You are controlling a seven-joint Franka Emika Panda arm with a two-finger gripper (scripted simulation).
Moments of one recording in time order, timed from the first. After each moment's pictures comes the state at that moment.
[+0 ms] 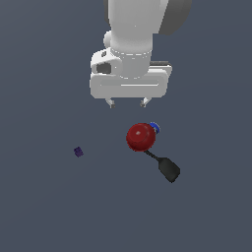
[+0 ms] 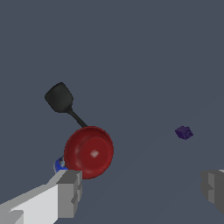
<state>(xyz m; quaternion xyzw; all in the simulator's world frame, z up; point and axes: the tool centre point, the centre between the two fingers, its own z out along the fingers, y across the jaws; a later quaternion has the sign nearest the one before) 0.008 0.006 0.340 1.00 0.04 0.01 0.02</state>
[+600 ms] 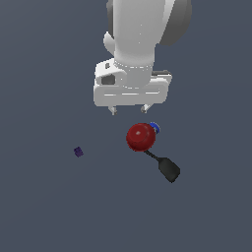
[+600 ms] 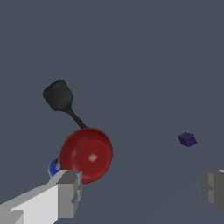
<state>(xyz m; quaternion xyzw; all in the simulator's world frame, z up) 0.015 0.010 0.320 1.00 0.06 0.01 0.02</state>
